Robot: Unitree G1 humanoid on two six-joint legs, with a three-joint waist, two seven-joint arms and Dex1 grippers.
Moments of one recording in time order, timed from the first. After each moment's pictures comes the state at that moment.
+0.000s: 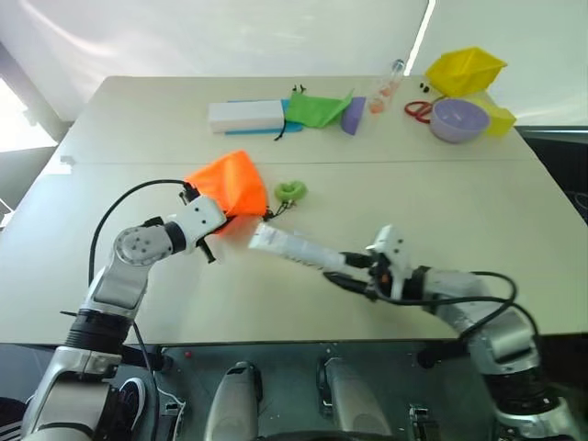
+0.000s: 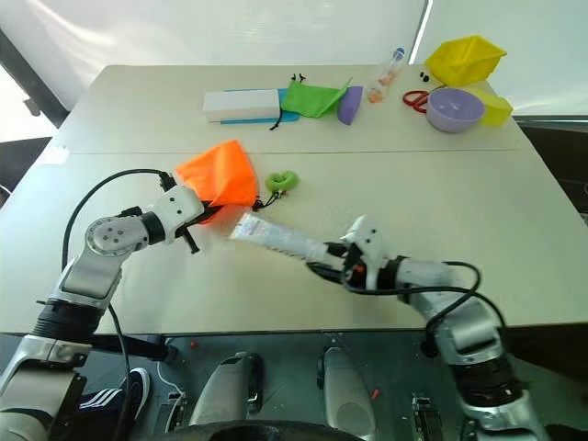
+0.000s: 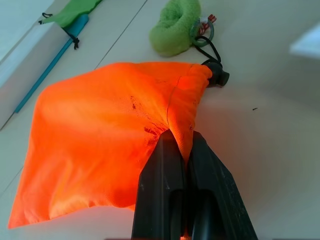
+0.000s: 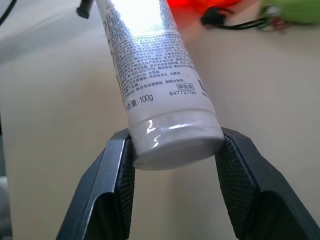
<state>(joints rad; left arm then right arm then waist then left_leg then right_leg) -0.41 0.62 -0.09 0.13 0.02 0.04 -0.76 -0.18 -0.51 0.17 -0.32 0.35 0.62 0.77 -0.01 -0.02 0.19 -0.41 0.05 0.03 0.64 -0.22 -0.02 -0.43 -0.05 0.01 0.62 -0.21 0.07</state>
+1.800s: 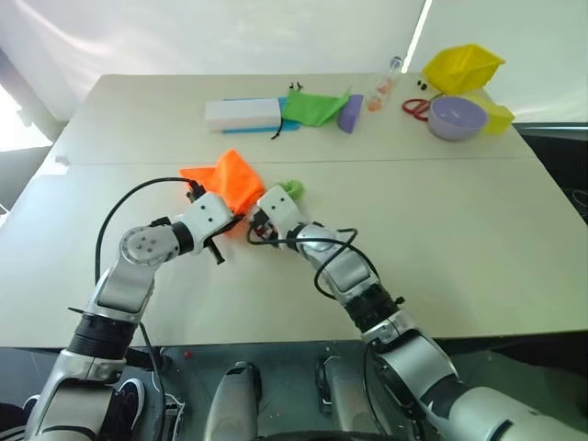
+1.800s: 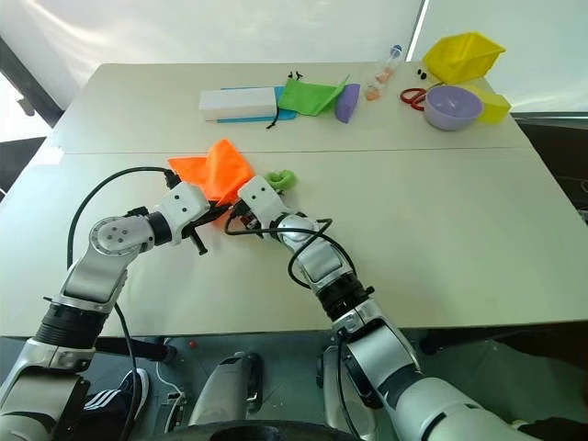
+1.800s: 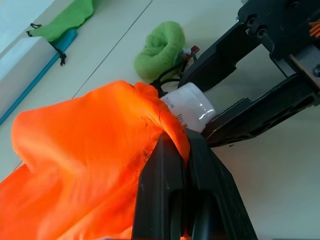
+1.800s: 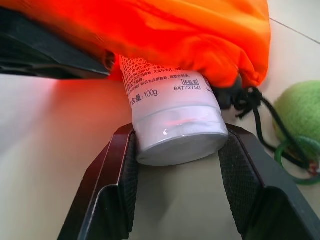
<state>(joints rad) -0.40 0.60 -0.10 0.02 -0.01 0.14 -0.76 -0.72 0.06 0.33 0.44 -0.06 0.43 0.32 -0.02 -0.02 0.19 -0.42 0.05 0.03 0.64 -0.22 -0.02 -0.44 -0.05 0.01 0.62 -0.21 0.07</state>
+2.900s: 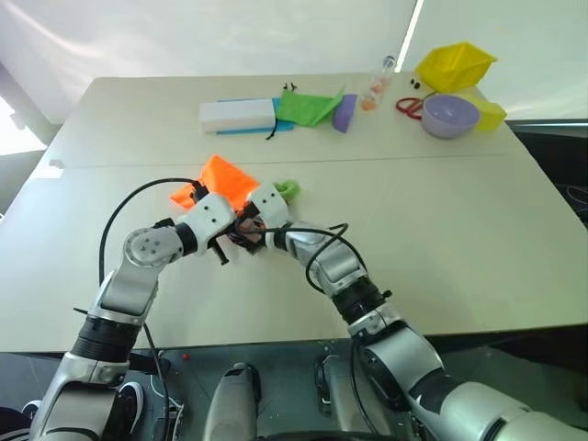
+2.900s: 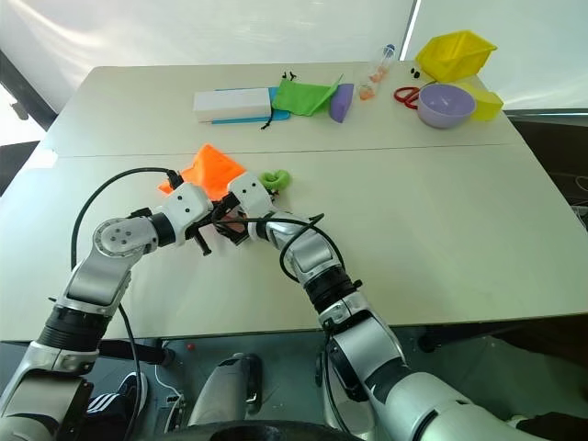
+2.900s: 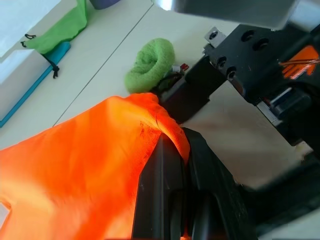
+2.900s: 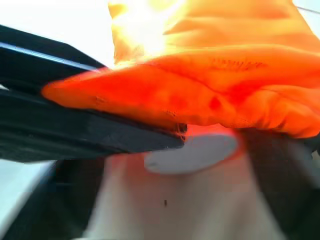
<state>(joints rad) -0.38 0.58 -0.10 -0.01 -0.01 0.16 -0.75 -0.74 0.13 0.27 0.47 0.05 0.45 0.44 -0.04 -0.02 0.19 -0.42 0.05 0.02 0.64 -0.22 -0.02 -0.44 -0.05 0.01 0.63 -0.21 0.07</state>
